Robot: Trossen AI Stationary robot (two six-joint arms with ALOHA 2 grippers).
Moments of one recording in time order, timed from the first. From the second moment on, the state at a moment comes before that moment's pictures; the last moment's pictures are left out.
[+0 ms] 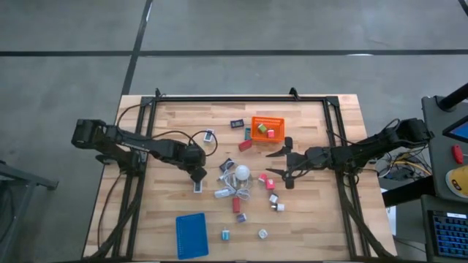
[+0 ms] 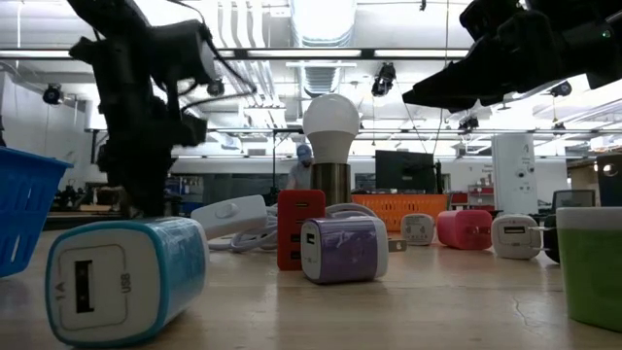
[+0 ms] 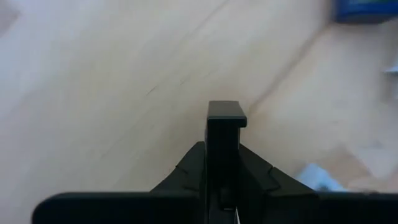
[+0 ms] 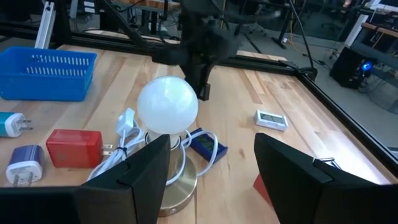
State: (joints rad) left arm -0.04 1.45 0.71 -0.60 -0.15 -0.75; right arm 0.17 1.15 0.33 0.58 0.24 -0.07
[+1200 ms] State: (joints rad) left arm -0.63 0.95 0.25 0.37 -0.42 -0.08; right arm 0.19 1.15 0.33 0.63 0.23 -0.12
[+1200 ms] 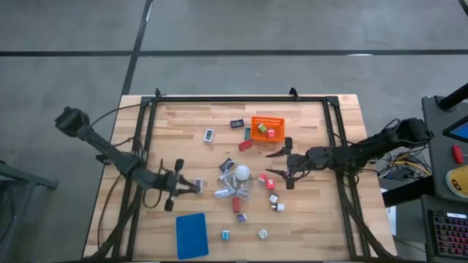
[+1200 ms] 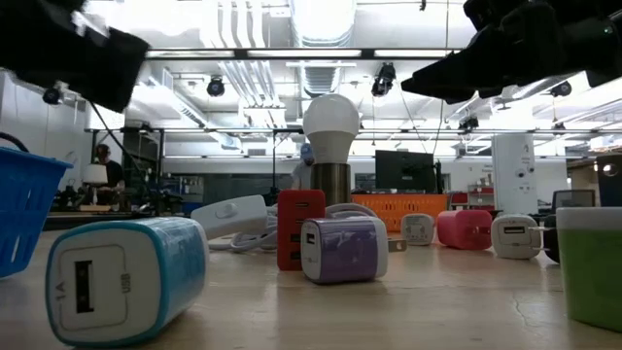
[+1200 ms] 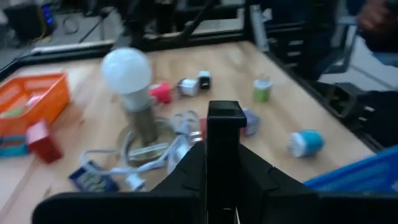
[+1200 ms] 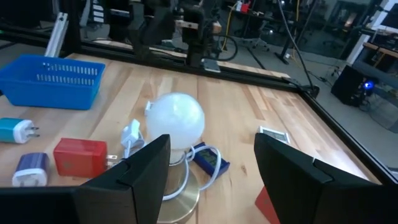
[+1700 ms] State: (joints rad) left arm -0.67 0.90 0.21 0.33 -0.32 0.02; right arm 0.21 1.15 0.33 0.68 0.23 -0.11
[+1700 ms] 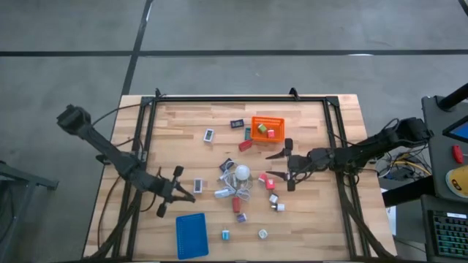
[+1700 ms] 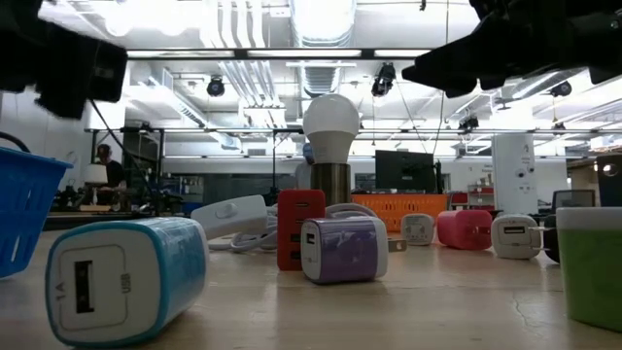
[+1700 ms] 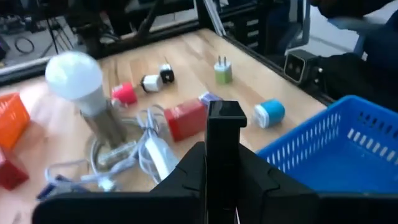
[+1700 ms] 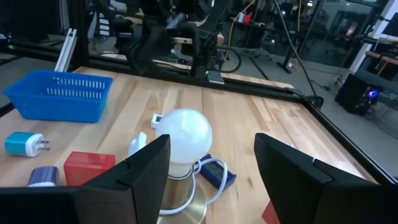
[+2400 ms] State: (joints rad) left arm -0.67 0.21 0.02 0.11 0.01 -0.01; right arm 0.21 1.15 0.32 0.68 0.24 -0.12
